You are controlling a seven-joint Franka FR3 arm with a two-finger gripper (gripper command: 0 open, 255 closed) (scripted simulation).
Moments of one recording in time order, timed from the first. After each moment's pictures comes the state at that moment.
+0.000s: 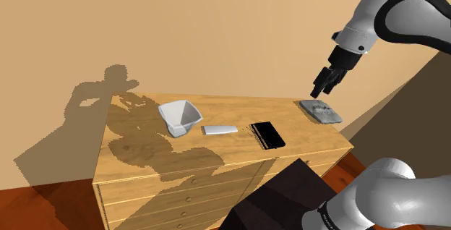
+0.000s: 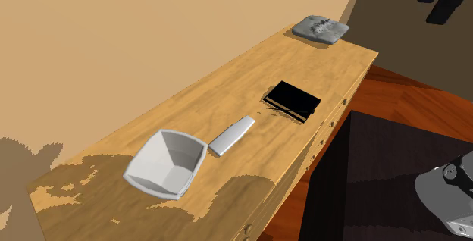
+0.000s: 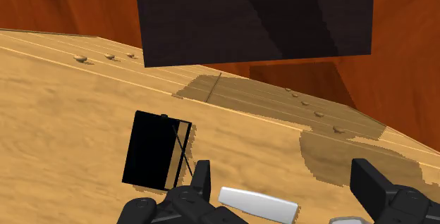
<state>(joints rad) 0.00 -0.78 -0.04 -2.31 -0.02 1.51 -0.01</state>
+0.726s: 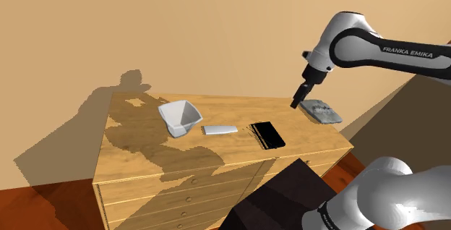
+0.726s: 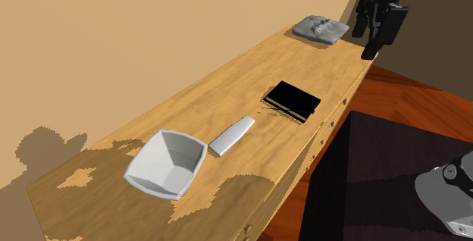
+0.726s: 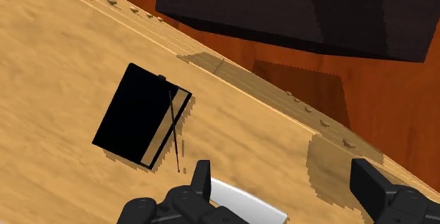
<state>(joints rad) 0.05 -0.61 -0.16 -2.44 -0.09 1.81 -0.28</state>
